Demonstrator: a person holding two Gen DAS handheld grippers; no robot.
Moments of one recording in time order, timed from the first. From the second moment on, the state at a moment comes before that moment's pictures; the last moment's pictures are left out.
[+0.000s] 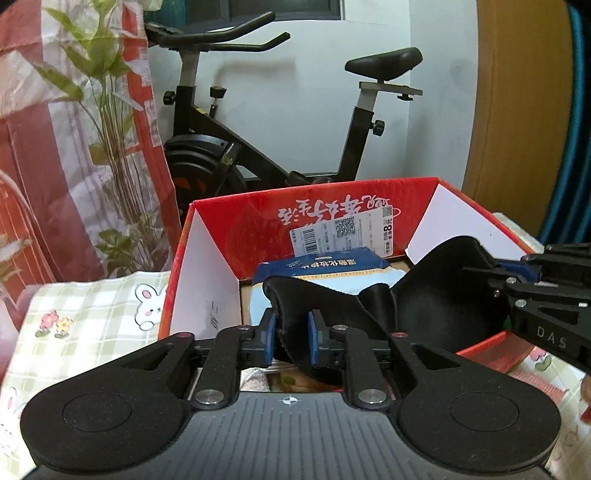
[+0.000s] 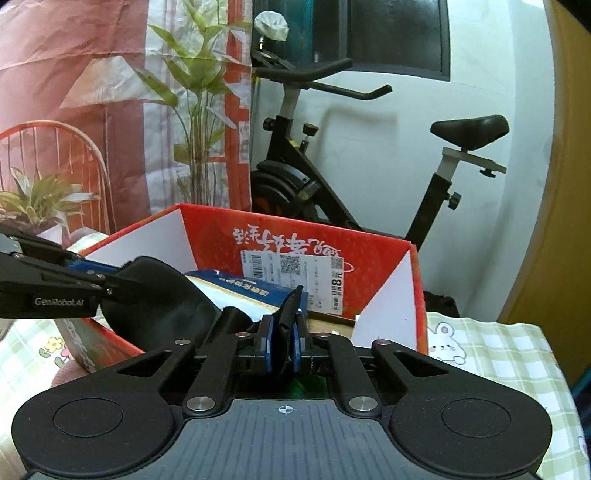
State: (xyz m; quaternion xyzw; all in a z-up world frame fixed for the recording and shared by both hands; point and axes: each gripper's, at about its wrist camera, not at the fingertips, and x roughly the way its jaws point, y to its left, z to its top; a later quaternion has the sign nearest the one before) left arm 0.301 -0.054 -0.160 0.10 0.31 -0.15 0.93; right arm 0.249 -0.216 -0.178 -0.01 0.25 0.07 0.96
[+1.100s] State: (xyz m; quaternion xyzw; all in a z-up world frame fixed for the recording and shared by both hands) left arm 0.212 -0.013 -0.144 0.04 0.29 -0.14 0.94; right arm 0.168 -0.199 -0.156 0.03 0.22 0.02 0.97
